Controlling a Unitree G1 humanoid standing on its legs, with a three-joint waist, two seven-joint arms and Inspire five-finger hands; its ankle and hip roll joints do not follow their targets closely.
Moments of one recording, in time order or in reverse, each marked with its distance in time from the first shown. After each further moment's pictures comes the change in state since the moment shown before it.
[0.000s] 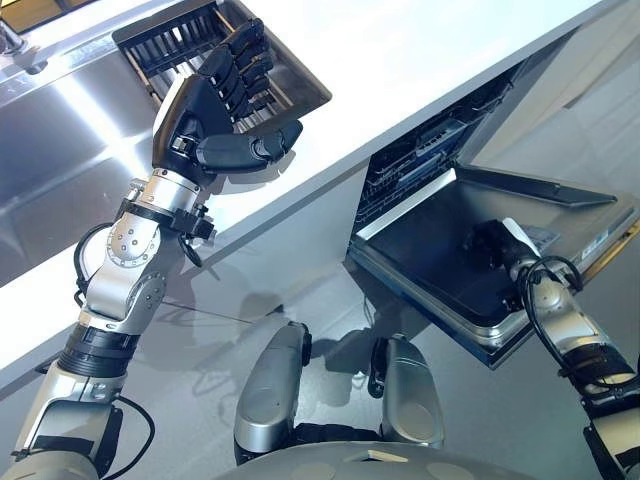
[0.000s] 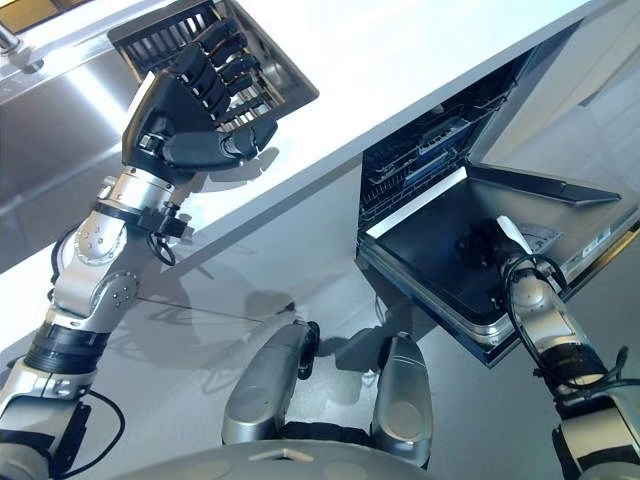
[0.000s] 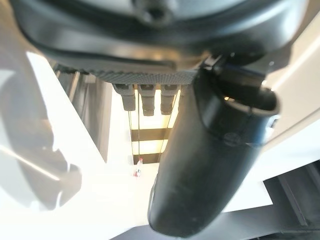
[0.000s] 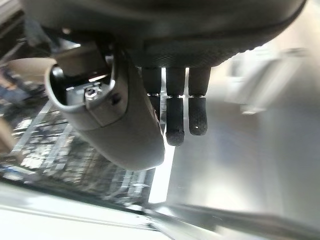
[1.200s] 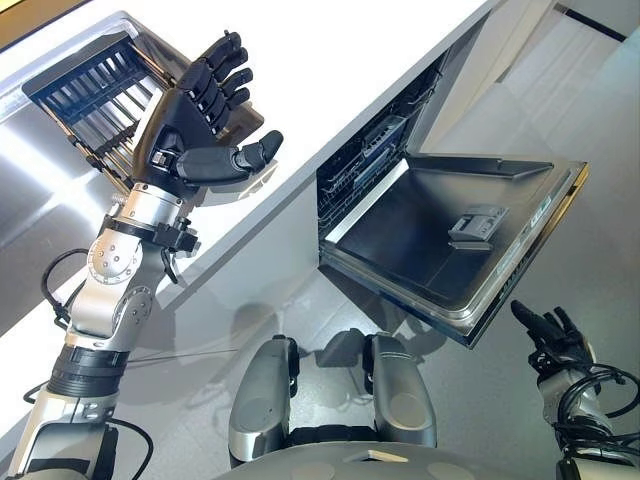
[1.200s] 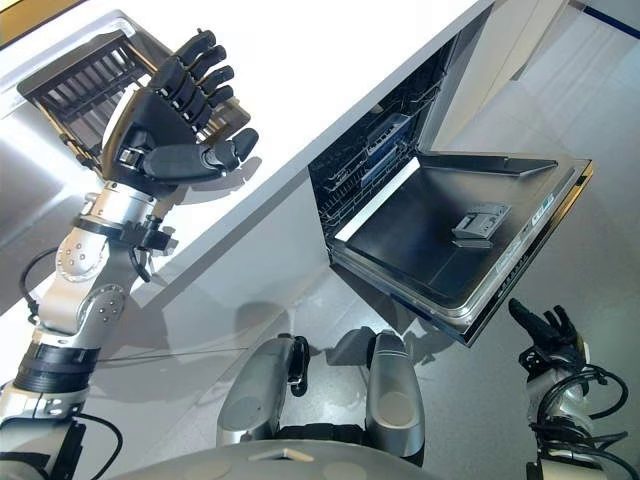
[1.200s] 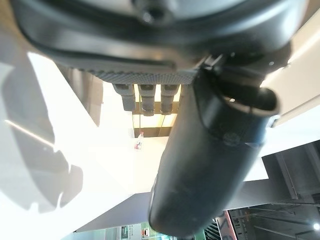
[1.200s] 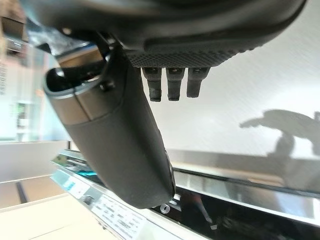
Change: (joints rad) left arm 0.092 -0.023 0.094 -0.028 0.017 0.019 -0.046; right arm 0.167 0.247 -0.457 0.404 0.877 -0.110 -0.016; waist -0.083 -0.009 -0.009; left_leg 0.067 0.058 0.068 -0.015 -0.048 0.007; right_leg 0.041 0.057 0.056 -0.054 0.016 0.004
